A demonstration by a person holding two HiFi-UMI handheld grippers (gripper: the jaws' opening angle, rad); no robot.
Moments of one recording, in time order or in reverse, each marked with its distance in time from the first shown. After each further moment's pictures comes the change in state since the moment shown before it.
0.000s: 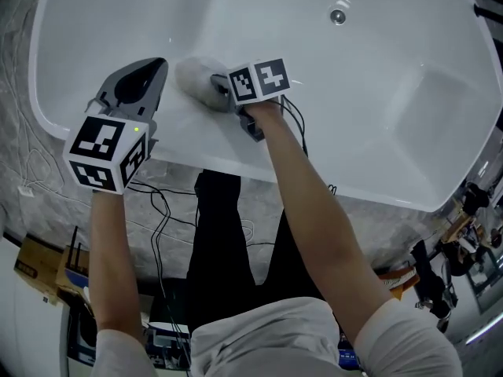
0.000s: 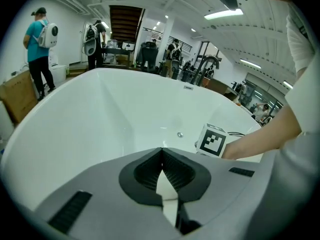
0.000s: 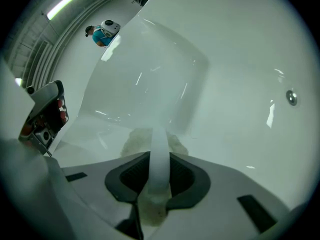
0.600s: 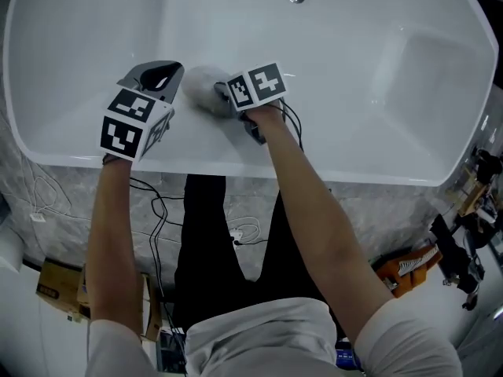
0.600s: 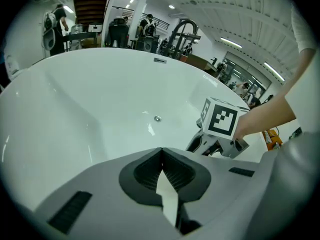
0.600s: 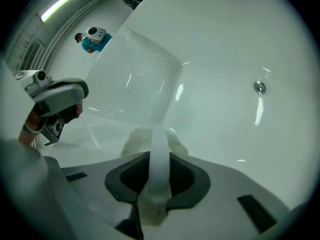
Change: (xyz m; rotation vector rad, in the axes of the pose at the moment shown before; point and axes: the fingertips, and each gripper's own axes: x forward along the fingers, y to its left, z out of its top) left arm 0.099 -0.102 -0.015 0.209 0.224 -0.182; right arm -0.072 -0.076 -0.055 0.052 -0.012 -0.081
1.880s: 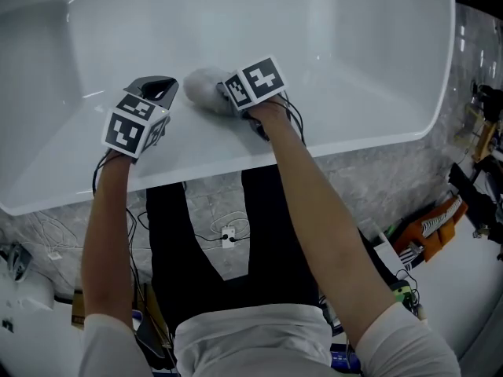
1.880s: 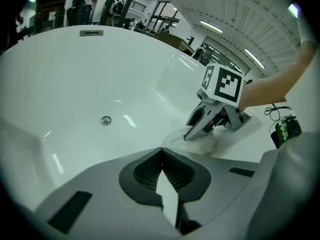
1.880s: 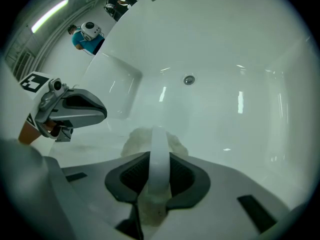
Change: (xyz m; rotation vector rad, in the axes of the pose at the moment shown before) left arm 0.155 -0.213 0.053 0.173 0.166 -0.214; right arm -0.168 -0.188 -0.123 0.115 -0.040 -0.110
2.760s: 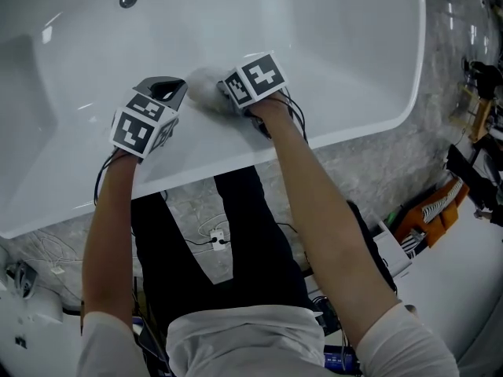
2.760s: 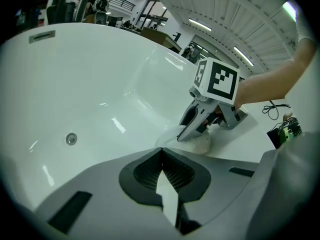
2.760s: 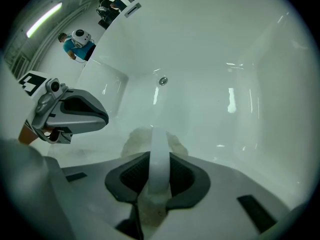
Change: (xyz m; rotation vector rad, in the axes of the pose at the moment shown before) left arm 0.087 -0.103 0.089 0.085 0.001 -0.104; right arm -0.078 -0.114 -0.047 0.047 -0.001 -0.047
